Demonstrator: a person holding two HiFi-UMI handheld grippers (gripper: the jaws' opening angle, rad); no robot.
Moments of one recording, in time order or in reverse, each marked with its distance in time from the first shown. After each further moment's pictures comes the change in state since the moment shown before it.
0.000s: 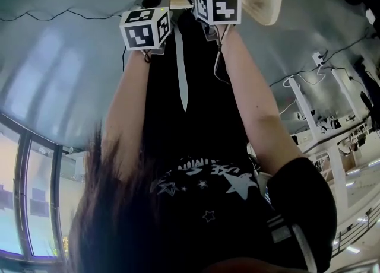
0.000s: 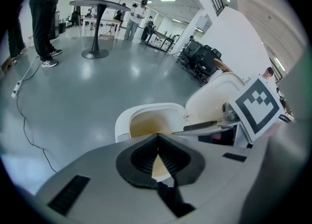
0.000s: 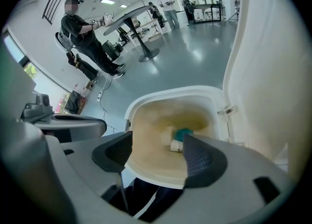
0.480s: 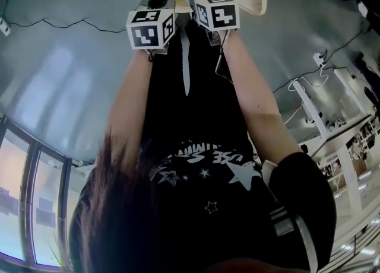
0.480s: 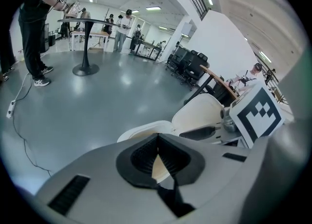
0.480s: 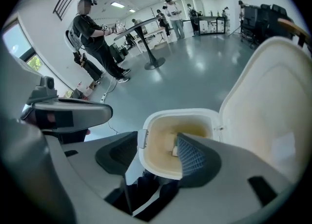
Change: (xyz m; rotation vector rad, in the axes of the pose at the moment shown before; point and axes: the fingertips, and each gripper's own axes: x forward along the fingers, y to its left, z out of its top) left arm -0.066 -0.033 0.057 0.115 -0.081 -0.068; right arm -0.070 0.045 0.027 -0.076 -0.068 -0.030
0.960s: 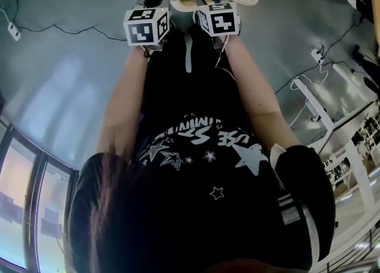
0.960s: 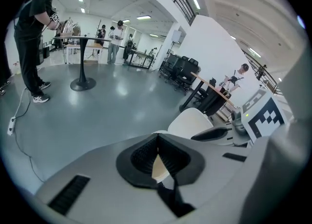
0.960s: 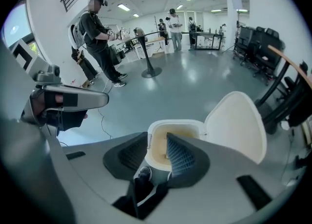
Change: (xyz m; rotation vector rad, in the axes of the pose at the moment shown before) left arm -0.080 -0.002 0.040 0.092 -0.079 -0.037; right arm -0.071 0.035 0.003 -0.049 -0.086 -0.130
